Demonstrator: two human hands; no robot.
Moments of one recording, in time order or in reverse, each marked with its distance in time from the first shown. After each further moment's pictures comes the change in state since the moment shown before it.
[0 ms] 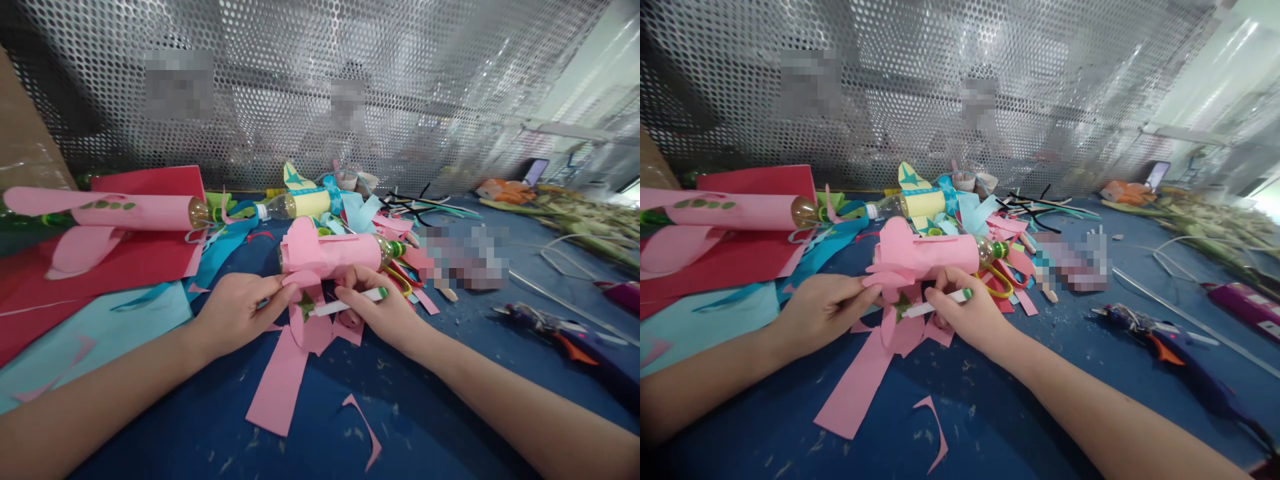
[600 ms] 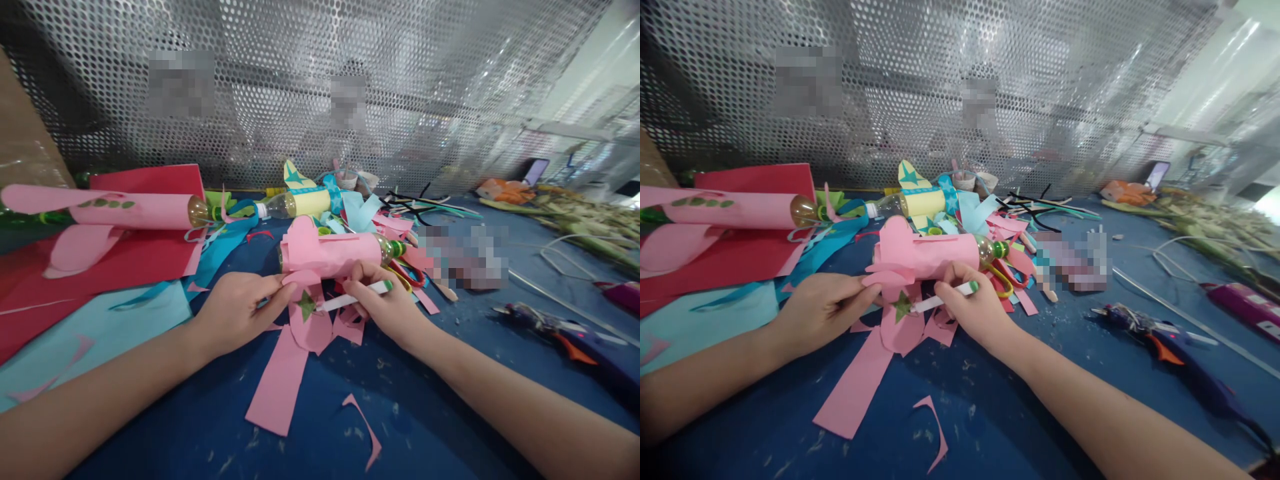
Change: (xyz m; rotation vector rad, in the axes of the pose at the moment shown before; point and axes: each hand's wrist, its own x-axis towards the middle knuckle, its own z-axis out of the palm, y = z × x) left_hand 0.002 0.003 -0.002 0.014 0.014 0.014; right_hand 0.000 -0.004 -0.003 -0.098 0.117 -0.028
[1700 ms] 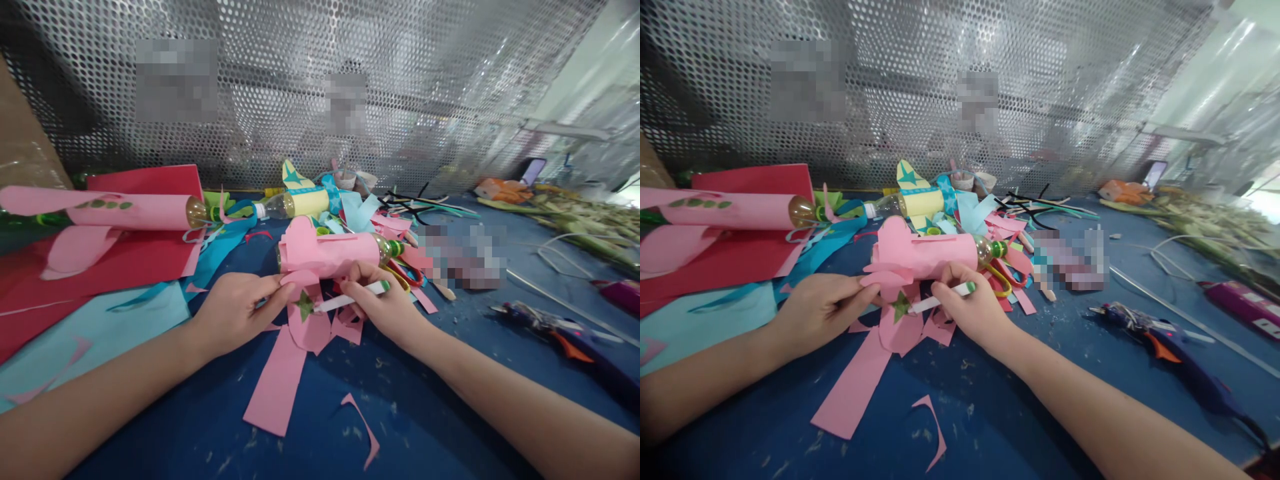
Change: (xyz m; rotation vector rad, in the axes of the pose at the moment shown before) left_hand -0.003 -0.003 0.003 -0.015 -0.030 -0.043; right_hand 0.001 0.002 -0.001 -0.020 -0.021 -0.002
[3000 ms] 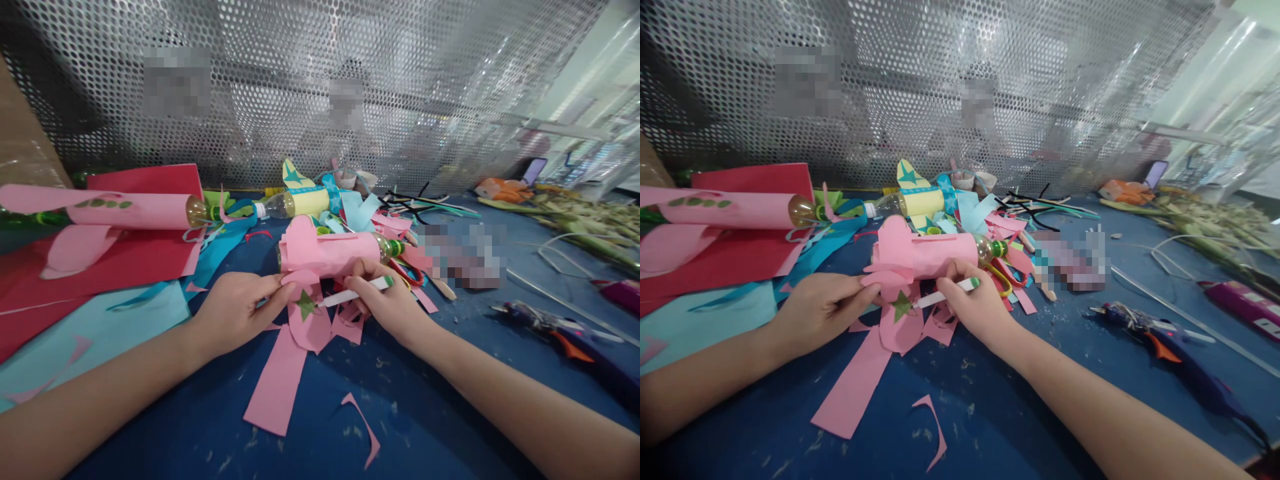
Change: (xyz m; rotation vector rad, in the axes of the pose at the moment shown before) left_hand 0.006 0.005 -0.005 0.033 0.007 0.054; right_hand 0.002 -0.003 -0.001 -0.040 0.073 0.013
